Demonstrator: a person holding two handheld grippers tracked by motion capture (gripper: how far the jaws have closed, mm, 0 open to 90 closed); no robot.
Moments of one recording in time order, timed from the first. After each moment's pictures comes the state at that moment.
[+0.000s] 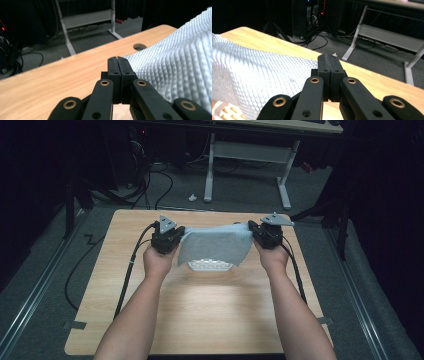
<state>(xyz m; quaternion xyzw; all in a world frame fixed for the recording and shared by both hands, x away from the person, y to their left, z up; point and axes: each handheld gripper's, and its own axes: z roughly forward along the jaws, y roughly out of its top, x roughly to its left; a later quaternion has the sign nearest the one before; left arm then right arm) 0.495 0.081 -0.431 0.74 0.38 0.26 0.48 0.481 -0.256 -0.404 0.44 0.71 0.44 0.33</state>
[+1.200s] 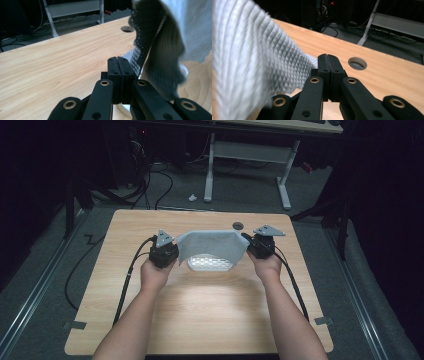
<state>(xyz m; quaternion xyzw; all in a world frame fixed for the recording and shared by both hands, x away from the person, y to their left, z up) 0.473 0.093 -0.466 0.76 0.37 0.22 0.48 0.481 -0.249 -0.450 0.44 0.73 0.44 0.29</state>
